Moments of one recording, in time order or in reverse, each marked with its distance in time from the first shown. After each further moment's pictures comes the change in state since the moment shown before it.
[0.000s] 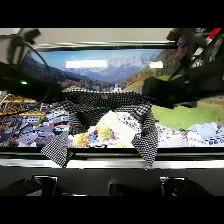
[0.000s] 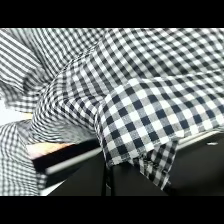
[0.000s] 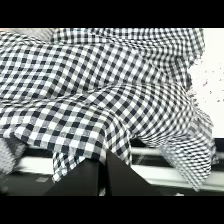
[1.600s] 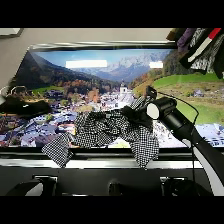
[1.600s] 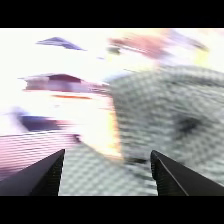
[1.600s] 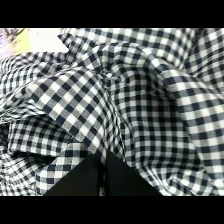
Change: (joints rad) left arm 0.516 0.206 -0.828 0.059 0.508 0.173; right arm 0.000 -0.072 -0.779 0.093 -0.731 0.184
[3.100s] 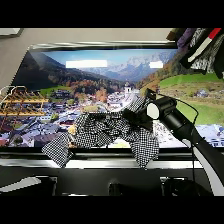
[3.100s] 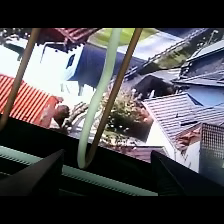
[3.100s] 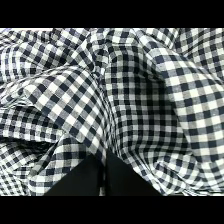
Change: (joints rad) left arm 0.985 -0.310 0.029 -0.128 0.085 0.912; right arm 0.000 0.000 0.000 0.009 0.071 -0.021
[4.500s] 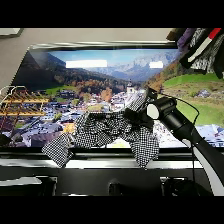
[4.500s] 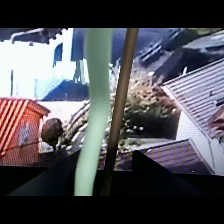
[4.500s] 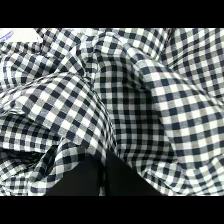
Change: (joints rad) left arm -0.052 -0.215 -0.013 0.055 0.079 0.219; right arm 0.000 0.000 0.000 -0.057 0.000 0.011
